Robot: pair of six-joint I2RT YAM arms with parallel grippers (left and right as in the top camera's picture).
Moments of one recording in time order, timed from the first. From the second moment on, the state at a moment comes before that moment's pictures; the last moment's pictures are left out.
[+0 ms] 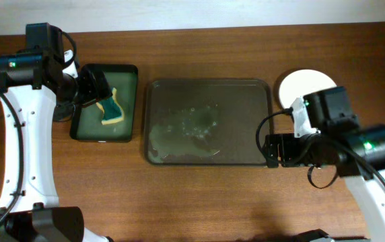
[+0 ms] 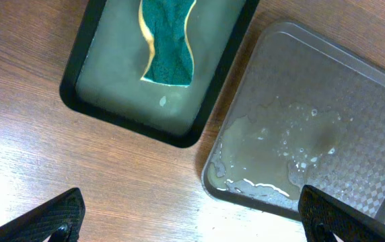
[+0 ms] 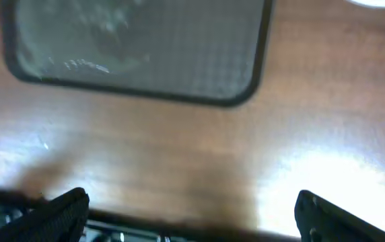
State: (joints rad) left arm 0.08 1.71 1.87 -1.43 0.11 -0.31; right arm 0.21 1.20 1.38 -1.44 -0.13 0.19
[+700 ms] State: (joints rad) left arm 0.08 1.71 1.87 -1.43 0.11 -0.31; right arm 0.08 0.38 0.59 -0.61 -0.14 0.13
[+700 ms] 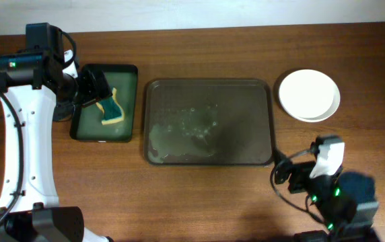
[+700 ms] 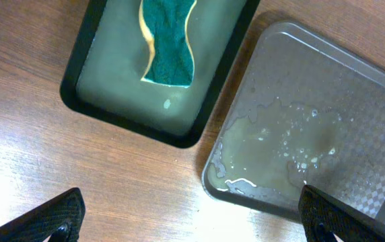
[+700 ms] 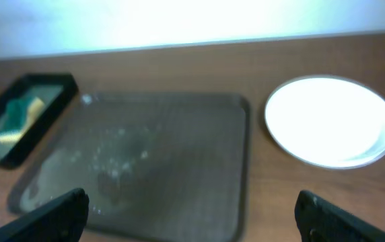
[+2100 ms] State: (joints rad) left arm 0.08 1.71 1.87 -1.43 0.11 -0.31; right arm 0.08 0.01 0.01 -0.07 -0.13 0.12
